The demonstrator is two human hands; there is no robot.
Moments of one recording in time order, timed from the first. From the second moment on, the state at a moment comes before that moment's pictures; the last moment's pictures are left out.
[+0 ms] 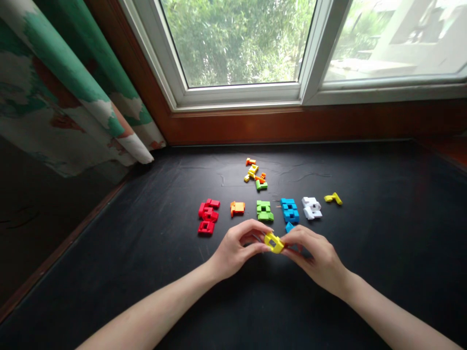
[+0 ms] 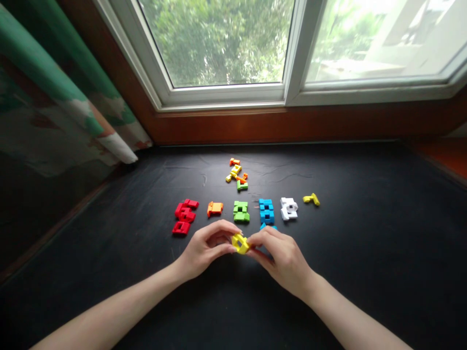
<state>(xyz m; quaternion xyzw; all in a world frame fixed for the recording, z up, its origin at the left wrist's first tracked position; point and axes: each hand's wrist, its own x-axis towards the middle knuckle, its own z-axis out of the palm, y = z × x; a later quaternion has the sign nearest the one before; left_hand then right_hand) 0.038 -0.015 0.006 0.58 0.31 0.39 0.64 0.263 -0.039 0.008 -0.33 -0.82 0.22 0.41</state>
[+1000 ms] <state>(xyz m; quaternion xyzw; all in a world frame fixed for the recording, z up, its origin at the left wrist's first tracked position) 0.037 -0.017 0.011 0.58 0.34 0.37 0.64 0.258 -0.039 0.011 -0.38 -0.83 0.19 0.37</state>
